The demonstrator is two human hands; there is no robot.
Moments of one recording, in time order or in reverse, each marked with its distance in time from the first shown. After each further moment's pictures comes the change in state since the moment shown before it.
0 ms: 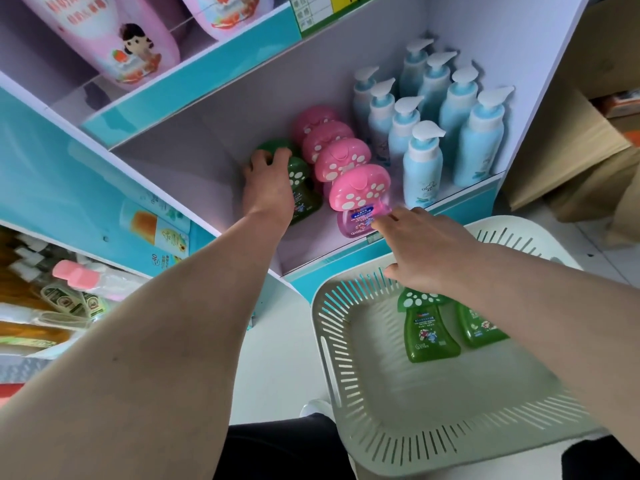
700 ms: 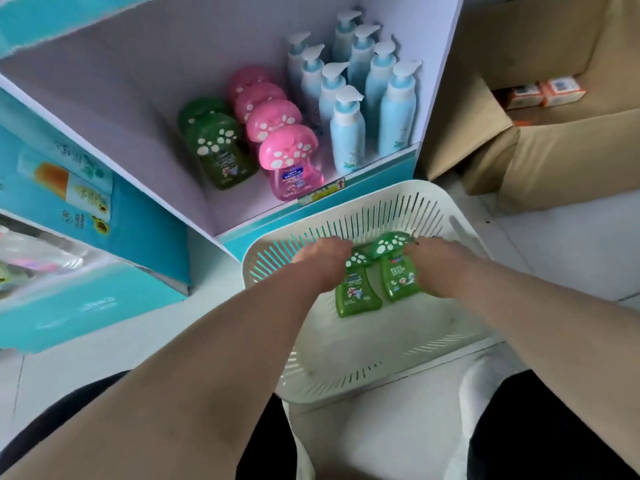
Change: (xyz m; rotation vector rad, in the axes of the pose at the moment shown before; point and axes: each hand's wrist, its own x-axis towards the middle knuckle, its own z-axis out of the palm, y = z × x) left_hand -0.147 0.109 0.090 -0.007 -0.620 0.442; right_hand -0.087 0.097 0.082 -0.119 -0.289 0.230
